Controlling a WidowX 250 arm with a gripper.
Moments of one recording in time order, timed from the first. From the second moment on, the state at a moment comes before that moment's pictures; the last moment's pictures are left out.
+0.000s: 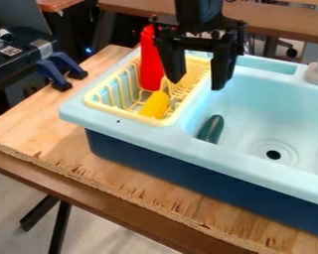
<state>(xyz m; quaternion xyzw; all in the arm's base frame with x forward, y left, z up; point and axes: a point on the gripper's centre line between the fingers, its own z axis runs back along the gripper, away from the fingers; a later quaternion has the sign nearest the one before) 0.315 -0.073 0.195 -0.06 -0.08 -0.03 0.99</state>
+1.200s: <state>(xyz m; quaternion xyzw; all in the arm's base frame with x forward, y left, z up) 0.320 0.026 0.184 -0.04 -0.12 0.07 0.99</state>
